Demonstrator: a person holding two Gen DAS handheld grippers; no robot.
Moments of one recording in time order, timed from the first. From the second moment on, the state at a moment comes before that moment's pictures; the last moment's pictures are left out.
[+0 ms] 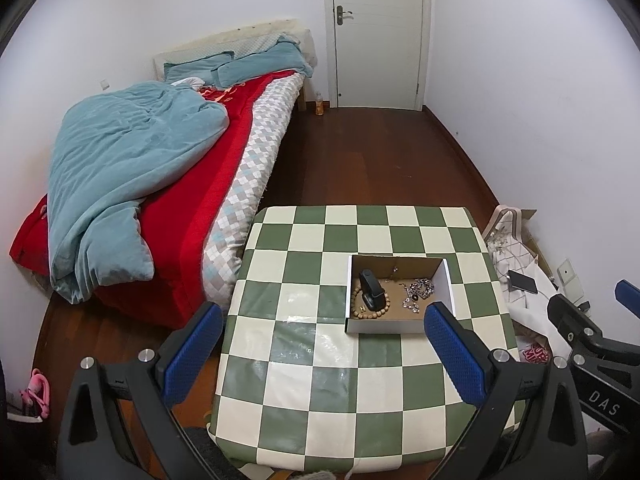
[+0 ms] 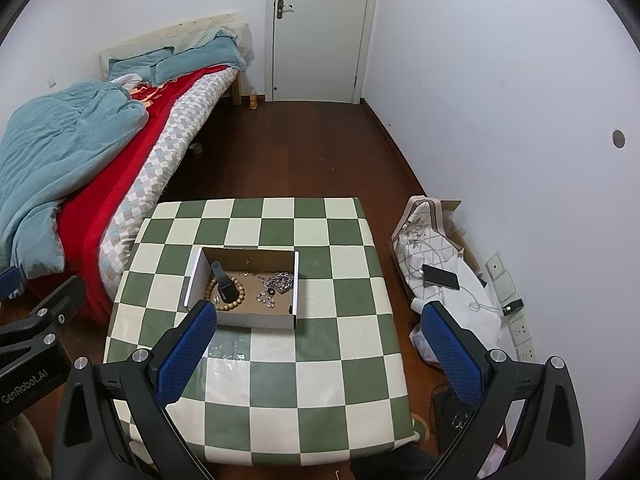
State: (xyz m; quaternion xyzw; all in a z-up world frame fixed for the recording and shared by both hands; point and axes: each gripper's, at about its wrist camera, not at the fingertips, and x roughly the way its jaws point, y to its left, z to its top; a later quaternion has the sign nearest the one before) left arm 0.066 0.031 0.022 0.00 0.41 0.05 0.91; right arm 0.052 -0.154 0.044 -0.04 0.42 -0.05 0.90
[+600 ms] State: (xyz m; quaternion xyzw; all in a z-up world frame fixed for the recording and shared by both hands) left arm 0.057 0.033 0.022 0.00 0.41 0.05 0.91; right arm 0.050 -0.151 0.048 -0.03 0.42 -0.05 0.91
